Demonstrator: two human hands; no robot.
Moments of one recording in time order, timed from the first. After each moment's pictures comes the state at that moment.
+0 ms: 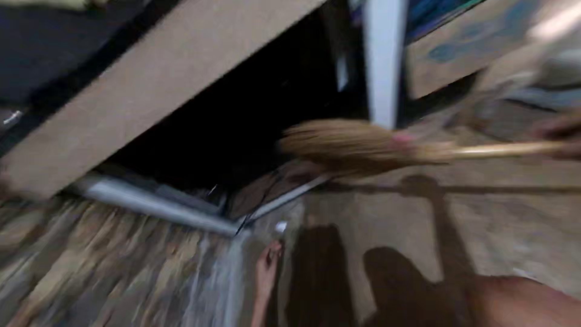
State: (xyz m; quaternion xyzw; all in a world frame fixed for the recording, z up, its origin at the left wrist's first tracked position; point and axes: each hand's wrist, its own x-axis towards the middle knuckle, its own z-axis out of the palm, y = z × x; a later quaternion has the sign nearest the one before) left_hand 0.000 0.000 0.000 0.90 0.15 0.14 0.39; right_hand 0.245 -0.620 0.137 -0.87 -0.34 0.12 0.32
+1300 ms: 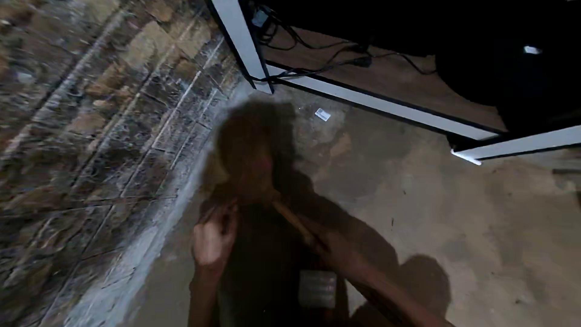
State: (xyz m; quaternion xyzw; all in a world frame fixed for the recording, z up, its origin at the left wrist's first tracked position) left_hand -0.175 0.013 -0.015 0.87 0.42 0.13 0.21; right_hand 0.016 -0.181 -0.012 -0.66 -0.34 0.60 0.29
